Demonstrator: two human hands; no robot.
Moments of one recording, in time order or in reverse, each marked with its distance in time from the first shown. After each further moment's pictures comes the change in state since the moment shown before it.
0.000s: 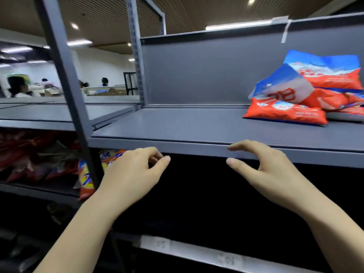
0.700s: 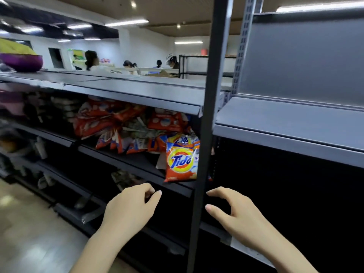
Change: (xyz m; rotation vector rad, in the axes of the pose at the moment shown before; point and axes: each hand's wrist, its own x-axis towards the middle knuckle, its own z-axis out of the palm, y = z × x) left_hand -0.075 -0.309 -0.061 0.113 -0.113 -0.419; right_hand 0.026 -0.178 0.292 0.103 -0.432 -0.065
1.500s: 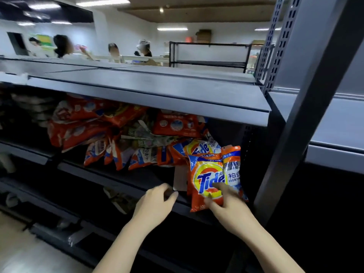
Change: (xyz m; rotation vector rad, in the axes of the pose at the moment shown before) left_hand 0.220 -0.107 0.084 -0.243 -0.246 0.121; right_hand 0.194 0.000 0.125 0.071 0.013 0.421
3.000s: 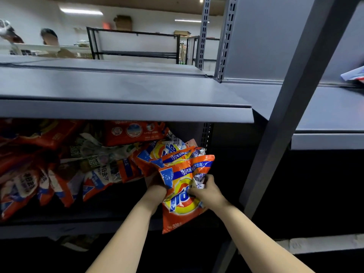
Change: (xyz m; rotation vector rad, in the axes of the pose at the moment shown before) left_hand 0.111 0.034 0.038 -0.601 -0.437 -0.269; right_hand 0.076 0.021 0.040 0.624 0.257 0.500
